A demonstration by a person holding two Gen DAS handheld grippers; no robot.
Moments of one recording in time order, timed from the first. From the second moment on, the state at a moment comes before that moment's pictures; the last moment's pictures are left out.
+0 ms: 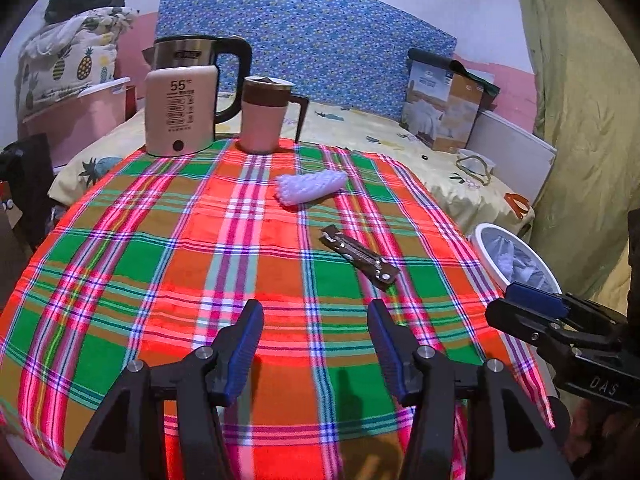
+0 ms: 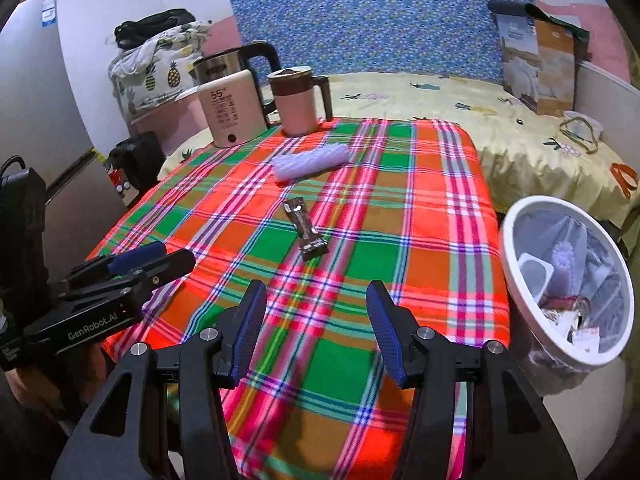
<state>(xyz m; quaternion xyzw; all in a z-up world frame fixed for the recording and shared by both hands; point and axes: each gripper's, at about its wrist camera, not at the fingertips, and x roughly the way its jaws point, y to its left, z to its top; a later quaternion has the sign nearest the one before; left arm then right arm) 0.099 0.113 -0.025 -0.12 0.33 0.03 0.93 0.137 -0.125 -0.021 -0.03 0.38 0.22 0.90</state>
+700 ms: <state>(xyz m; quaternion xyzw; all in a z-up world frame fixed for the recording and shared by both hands) 0.139 0.148 -0.024 -0.11 0.33 0.03 0.94 0.182 -0.089 -0.045 -0.04 0.41 0.26 0.88</state>
